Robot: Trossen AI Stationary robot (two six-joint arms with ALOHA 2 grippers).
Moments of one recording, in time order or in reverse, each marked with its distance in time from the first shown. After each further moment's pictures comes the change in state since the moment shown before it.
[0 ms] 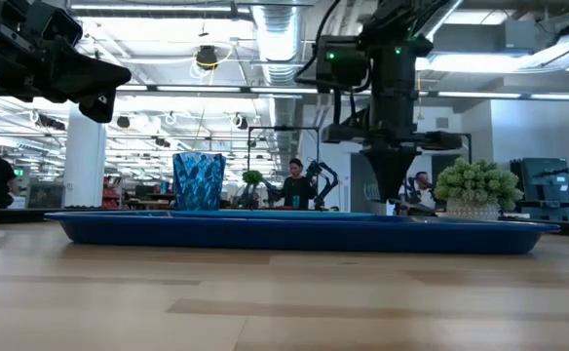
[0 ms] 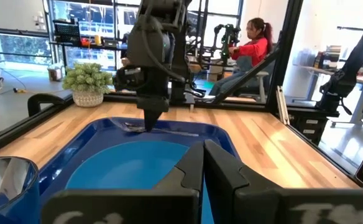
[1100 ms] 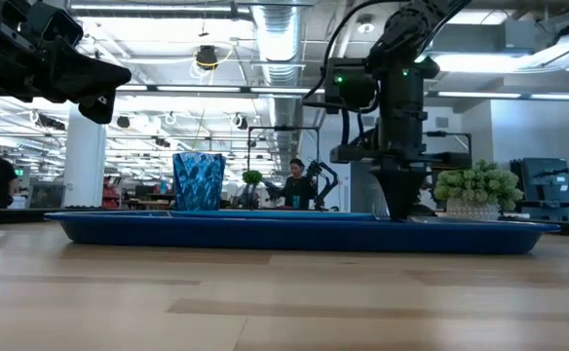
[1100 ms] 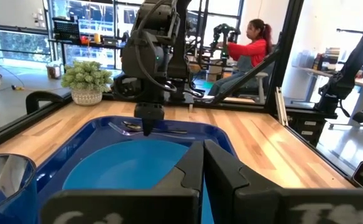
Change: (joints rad) left arm 0.000 0.000 0.000 -0.001 0.001 -0.016; right arm -0.028 0.001 -0.095 0.082 -0.048 -0.015
